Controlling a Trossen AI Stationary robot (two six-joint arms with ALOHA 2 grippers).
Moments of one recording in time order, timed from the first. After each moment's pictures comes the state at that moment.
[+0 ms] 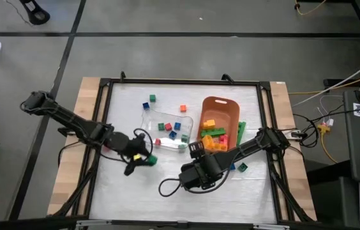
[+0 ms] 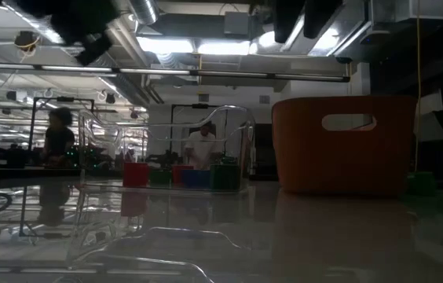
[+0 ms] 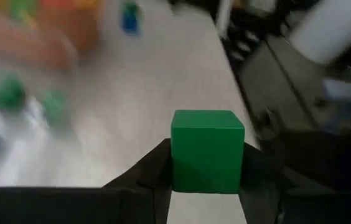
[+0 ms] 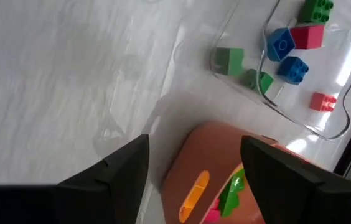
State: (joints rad) left arm -0.39 1.05 0.63 -0.06 -0.07 -0.44; right arm 0.46 2.18 2.23 -1.57 0.33 0.11
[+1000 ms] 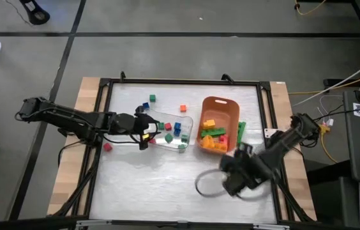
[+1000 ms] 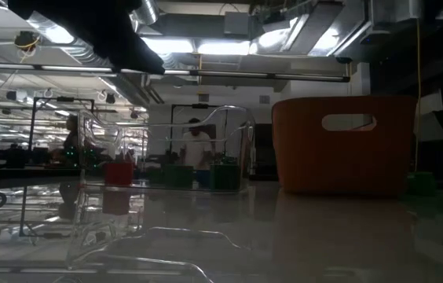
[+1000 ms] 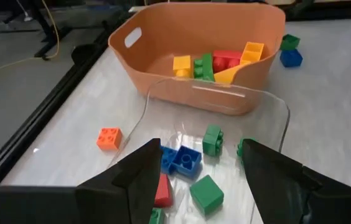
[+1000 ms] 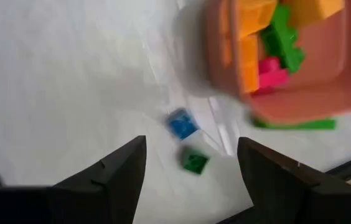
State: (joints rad) left arm -0.10 1.03 0.63 -0.07 -0.35 -0.02; right arm 0.64 1.73 1.70 -1.56 0.24 0.95
